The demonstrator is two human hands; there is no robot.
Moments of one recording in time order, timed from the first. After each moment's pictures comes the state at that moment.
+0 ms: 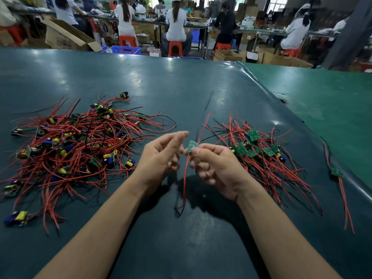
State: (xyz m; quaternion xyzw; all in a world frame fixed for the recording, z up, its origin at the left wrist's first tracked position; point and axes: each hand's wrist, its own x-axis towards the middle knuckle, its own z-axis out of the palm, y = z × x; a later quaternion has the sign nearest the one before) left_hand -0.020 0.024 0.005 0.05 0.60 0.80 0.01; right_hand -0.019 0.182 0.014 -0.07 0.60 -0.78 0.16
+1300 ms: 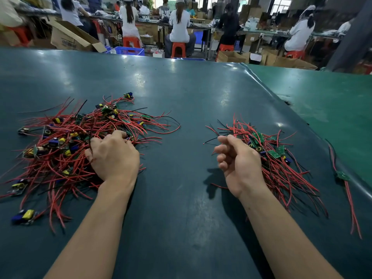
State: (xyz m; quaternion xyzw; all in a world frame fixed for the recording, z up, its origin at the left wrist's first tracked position) left_hand -0.035 -0.041 -0.005 -0.27 0.90 0.18 -0.30; right_hand -0.023 0.184 0.023 0.11 0.52 -0.85 -0.03
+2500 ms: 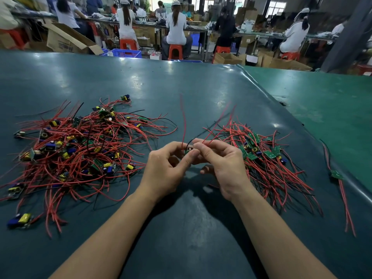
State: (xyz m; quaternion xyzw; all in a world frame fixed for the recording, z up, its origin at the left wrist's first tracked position) left_hand -0.013 0.029 -0.009 0.12 0.77 0.59 -0.18; right_hand -0.020 0.173 0.012 -0.04 0.61 -0.79 -0.02
